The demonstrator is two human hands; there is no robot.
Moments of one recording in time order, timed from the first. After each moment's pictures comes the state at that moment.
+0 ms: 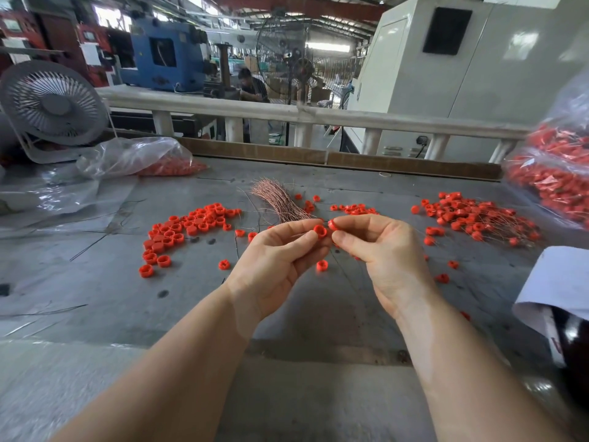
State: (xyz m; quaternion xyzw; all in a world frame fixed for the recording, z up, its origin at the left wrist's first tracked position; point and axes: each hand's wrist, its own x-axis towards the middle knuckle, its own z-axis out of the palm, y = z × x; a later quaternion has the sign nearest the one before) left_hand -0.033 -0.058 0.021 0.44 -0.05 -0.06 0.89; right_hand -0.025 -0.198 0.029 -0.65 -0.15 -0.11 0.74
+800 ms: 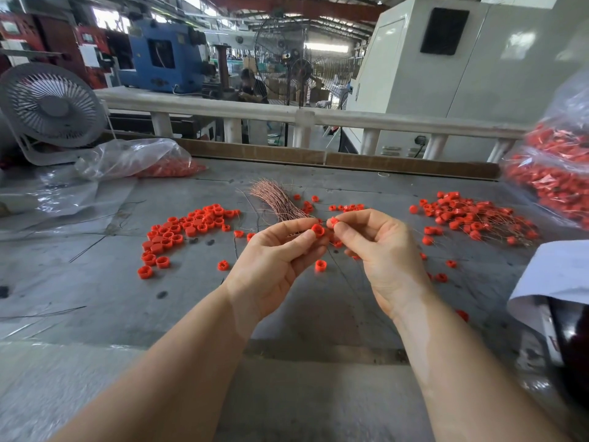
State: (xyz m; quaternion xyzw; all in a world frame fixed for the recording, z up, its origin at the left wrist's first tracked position) left_hand -0.033 -0.058 0.022 0.43 -0.05 -0.05 0.90; right_hand -0.022 -0.197 0.026 -0.68 -0.14 -0.13 0.71
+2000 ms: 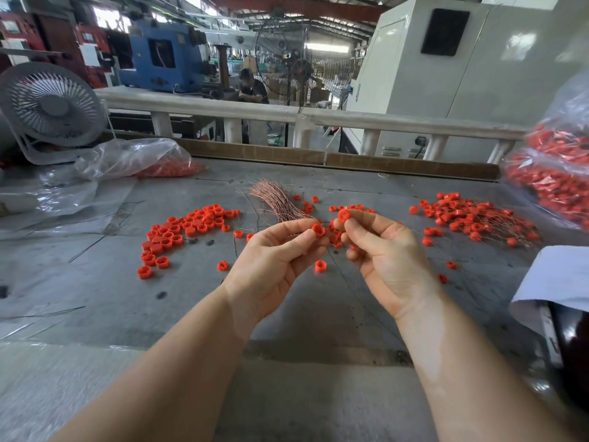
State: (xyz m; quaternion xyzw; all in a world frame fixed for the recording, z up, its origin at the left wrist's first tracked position) left_hand -0.032 -0.058 0.020 0.43 -0.05 -0.05 0.90; right_hand -0.023 -0.200 0.031 -0.56 -0.09 -0.03 0.82
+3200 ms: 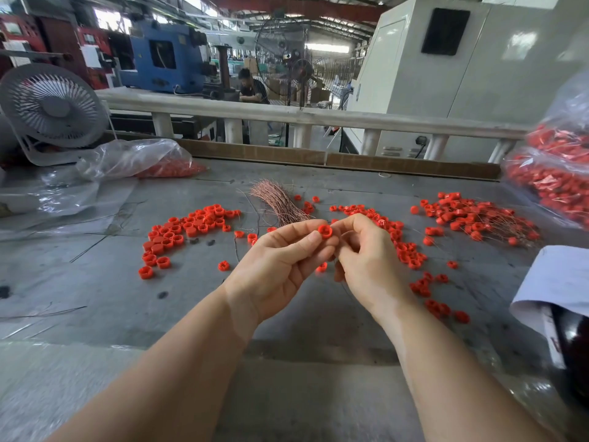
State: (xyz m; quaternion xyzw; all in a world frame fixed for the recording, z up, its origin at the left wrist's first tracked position) left_hand -0.035 -0.058 0.022 0.40 -0.07 -0.11 0.91; right_hand -0.028 -0.186 0.023 -0.80 -0.13 -0.16 0.57
